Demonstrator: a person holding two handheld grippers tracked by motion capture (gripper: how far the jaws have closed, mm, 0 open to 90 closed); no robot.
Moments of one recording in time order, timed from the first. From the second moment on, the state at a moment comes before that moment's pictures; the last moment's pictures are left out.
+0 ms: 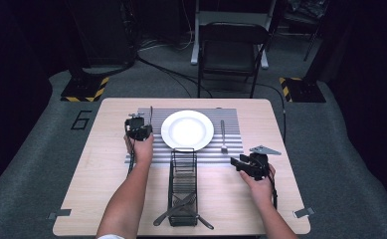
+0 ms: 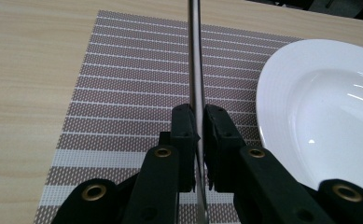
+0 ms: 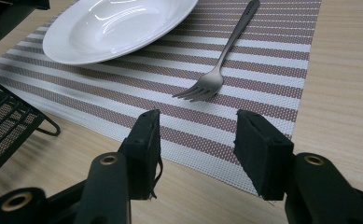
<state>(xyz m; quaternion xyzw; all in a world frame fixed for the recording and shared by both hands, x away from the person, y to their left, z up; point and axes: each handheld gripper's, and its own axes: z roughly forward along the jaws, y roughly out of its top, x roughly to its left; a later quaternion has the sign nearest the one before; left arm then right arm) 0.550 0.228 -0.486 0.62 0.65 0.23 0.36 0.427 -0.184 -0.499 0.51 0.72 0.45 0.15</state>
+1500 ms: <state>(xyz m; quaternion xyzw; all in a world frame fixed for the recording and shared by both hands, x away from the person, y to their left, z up) 0.568 0.209 -0.515 0.65 0.65 0.23 0.33 0.427 -0.185 -0.498 0.51 0.71 0.46 0.16</state>
